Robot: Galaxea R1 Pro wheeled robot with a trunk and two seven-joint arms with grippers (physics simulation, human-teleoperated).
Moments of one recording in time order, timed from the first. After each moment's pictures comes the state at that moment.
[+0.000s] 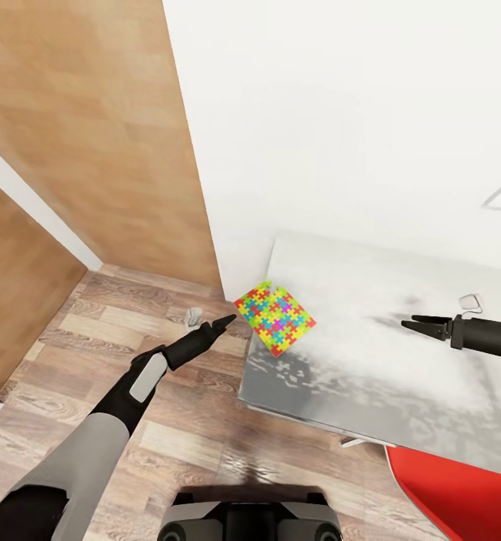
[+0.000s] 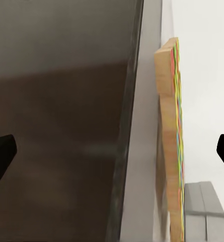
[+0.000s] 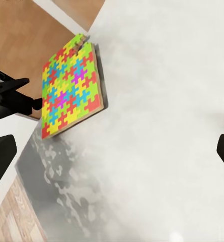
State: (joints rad) left arm -0.84 -0.01 -0.10 -0.67 0.82 0.45 -0.66; right arm -0.58 -0.82 0.02 -1.38 -0.81 0.75 0.88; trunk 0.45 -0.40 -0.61
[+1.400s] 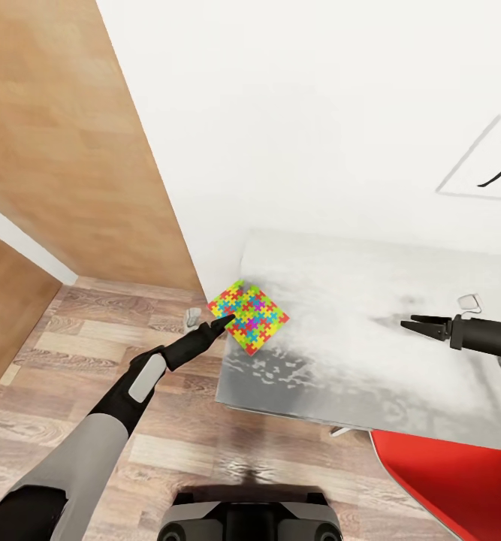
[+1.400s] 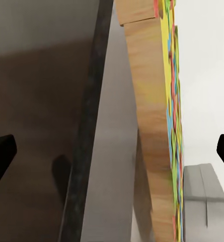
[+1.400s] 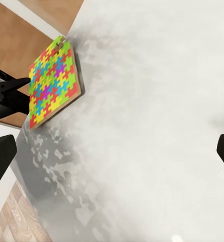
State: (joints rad) left arm -0.84 0.00 -0.10 -0.67 0.82 0.45 -0.67; right arm -0.58 -0.82 0.02 -1.38 -0.81 0.75 0.88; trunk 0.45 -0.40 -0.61
